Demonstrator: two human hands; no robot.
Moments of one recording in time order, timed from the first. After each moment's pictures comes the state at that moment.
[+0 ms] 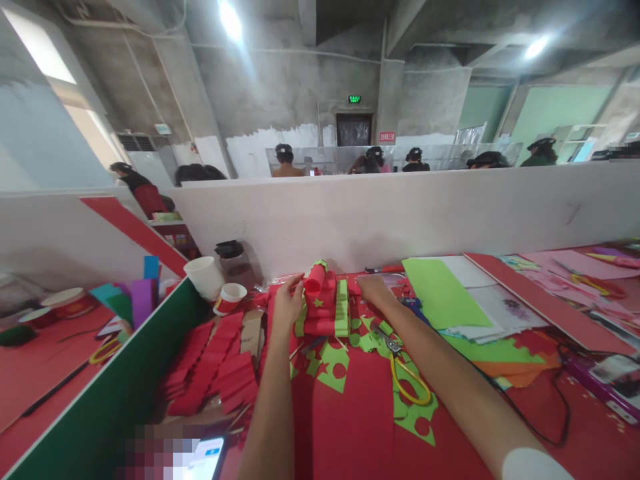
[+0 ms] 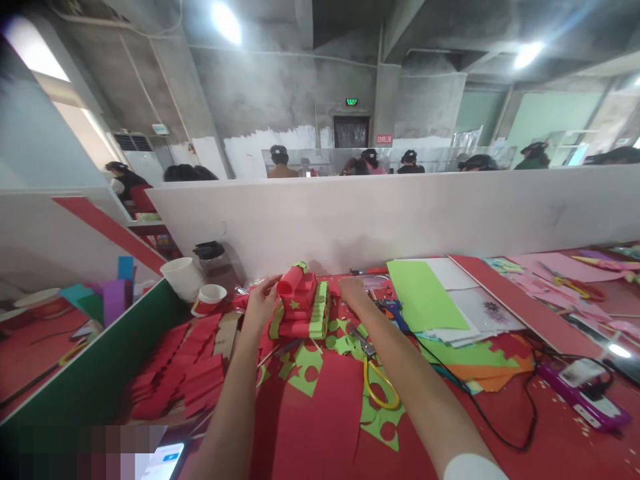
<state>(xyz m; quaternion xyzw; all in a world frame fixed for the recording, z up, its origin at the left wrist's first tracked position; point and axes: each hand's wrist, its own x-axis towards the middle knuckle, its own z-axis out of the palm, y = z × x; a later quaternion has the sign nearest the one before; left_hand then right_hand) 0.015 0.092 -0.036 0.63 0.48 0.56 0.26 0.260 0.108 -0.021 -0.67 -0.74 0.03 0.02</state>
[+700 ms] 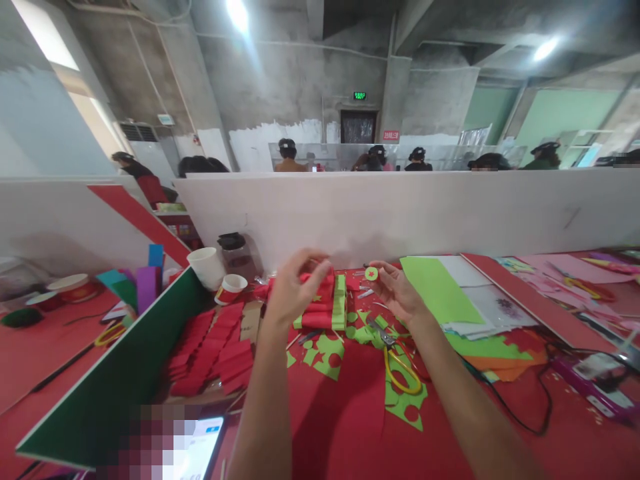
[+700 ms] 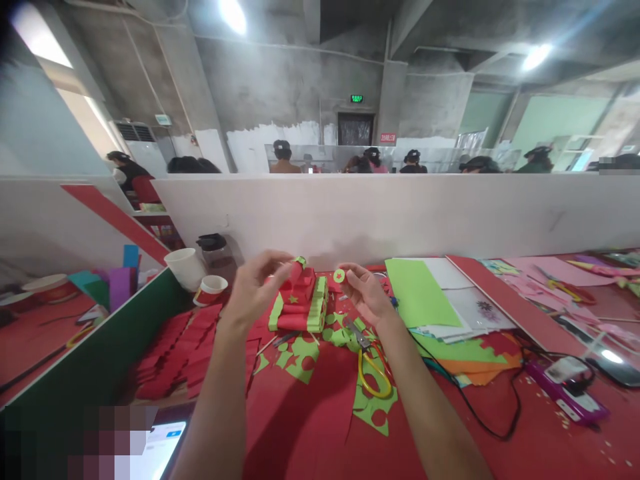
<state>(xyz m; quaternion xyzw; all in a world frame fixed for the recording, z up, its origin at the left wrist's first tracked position) 0.047 -0.006 0.080 0.74 0.35 0.54 0.20 0.284 0.006 0.015 -0.29 -0.45 0.57 0.62</state>
